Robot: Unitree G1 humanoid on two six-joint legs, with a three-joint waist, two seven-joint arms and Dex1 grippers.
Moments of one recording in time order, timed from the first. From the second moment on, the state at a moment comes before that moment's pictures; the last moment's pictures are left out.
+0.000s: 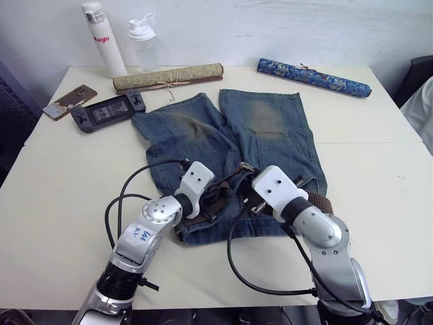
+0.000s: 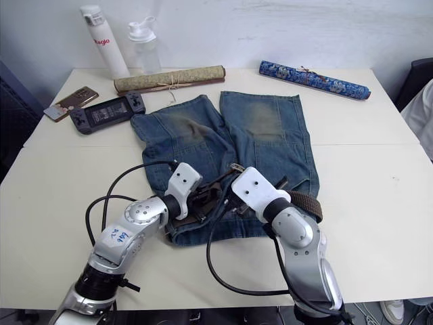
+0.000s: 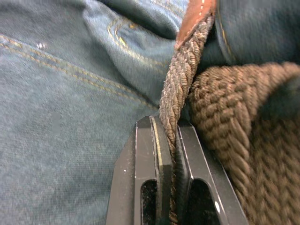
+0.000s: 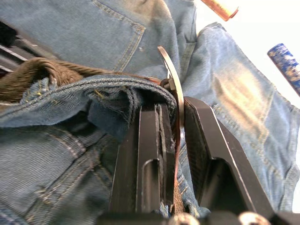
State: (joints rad) left arm -0.34 0.31 -0.25 -0.34 -0.20 0.74 -0.29; right arm -0.18 -0.22 0.27 -0.75 -0.50 0.77 0.60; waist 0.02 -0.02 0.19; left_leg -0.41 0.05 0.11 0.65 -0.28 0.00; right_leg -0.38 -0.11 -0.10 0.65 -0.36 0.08
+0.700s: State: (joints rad) left arm -0.21 0.29 -0.21 -0.40 -0.15 0.58 -0.32; right arm -0.26 -0.07 0.11 -0.78 -0.19 1.11 0.52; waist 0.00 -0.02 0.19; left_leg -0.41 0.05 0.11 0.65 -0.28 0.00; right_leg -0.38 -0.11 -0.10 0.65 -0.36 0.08
